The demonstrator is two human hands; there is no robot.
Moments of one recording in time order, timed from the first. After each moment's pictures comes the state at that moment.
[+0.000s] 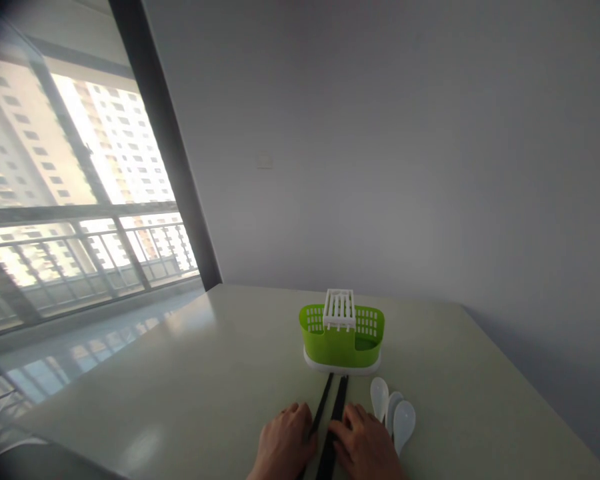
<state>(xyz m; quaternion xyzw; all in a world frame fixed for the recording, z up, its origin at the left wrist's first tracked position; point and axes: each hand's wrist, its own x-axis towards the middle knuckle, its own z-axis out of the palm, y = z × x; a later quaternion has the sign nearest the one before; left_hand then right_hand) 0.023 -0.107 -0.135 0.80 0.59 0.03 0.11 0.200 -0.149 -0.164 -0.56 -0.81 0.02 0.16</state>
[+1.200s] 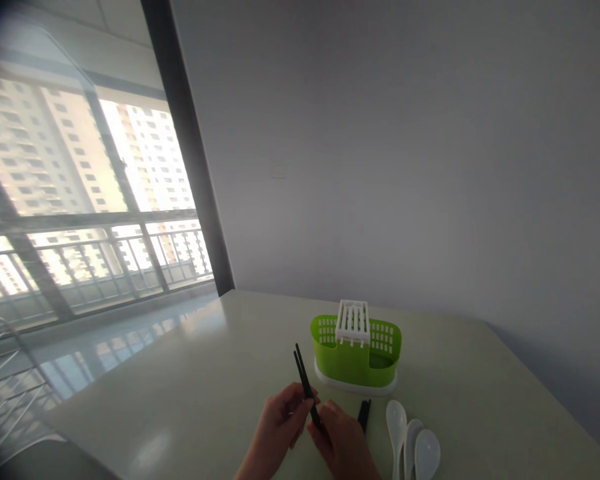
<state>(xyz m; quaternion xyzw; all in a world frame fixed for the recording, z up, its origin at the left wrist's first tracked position) 0.008 -0.088 -0.098 0.62 0.39 0.45 0.51 0.148 -0.095 -0.173 -0.48 -0.79 0.10 0.37</state>
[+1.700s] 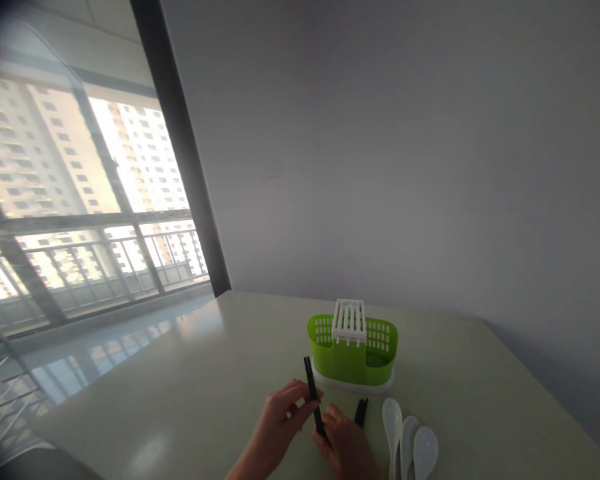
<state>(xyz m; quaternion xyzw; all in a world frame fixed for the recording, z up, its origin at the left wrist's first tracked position) 0.006 -0.085 -0.080 0.76 0.37 0.39 0.37 0.157 -0.102 -0.159 -0.51 -0.80 0.16 0.28</state>
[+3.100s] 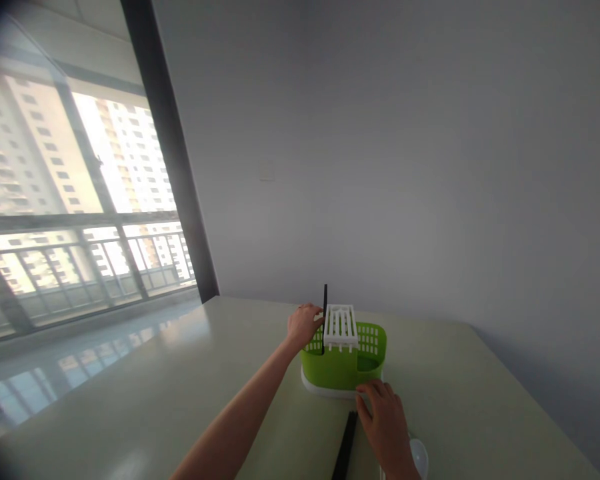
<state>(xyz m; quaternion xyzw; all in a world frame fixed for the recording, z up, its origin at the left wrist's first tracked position) 0.080 0.071 -0.021 0.82 0.53 0.23 0.03 0.250 -0.078 -0.158 -0.64 -0.68 -0.03 0.35</state>
